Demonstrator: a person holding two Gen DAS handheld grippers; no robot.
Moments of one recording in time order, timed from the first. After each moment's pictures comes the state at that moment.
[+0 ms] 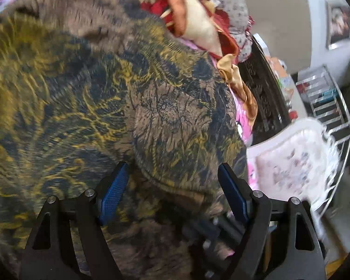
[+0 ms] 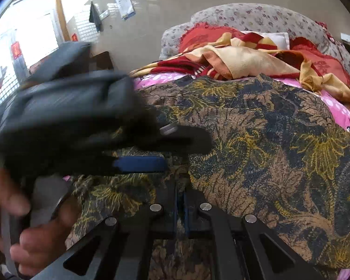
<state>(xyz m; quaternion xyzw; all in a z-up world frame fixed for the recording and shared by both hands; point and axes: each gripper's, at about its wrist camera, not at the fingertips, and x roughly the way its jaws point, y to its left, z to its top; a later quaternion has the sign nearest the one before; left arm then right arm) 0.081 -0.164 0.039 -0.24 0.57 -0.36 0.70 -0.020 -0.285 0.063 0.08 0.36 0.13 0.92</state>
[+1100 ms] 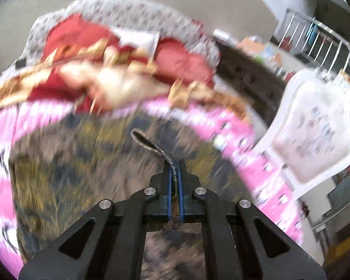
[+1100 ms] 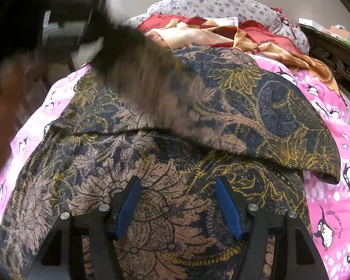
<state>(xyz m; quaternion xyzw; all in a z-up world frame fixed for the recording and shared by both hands) 0.020 -0.222 0.173 -0.04 0.37 -0.40 0.84 -0.103 -0.318 0.037 0.09 0.40 -0.01 0.91</state>
